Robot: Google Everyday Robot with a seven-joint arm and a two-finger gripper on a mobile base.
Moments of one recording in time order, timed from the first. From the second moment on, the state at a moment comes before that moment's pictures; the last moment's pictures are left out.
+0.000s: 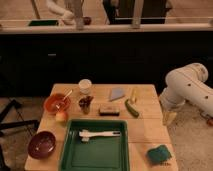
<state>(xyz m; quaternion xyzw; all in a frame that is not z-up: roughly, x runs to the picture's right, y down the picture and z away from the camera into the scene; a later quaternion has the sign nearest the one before) 0.287 0.111 0.683 -0.28 0.02 0.02 0.96</state>
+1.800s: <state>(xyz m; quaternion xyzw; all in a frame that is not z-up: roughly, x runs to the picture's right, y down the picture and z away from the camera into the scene) 0.286 0.111 0.683 -0.28 0.02 0.02 0.96</state>
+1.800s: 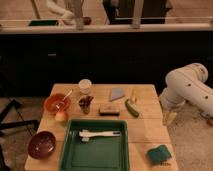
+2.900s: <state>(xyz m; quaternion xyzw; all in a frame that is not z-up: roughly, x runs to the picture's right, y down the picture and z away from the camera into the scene) 0.246 0.136 0.663 -0.27 -0.01 -0.03 0.96</state>
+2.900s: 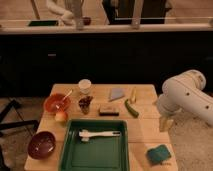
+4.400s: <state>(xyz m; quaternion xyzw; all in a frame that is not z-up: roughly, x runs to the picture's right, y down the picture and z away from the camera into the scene) 0.159 0.174 0.659 -0.29 -0.03 -0.04 0.96</state>
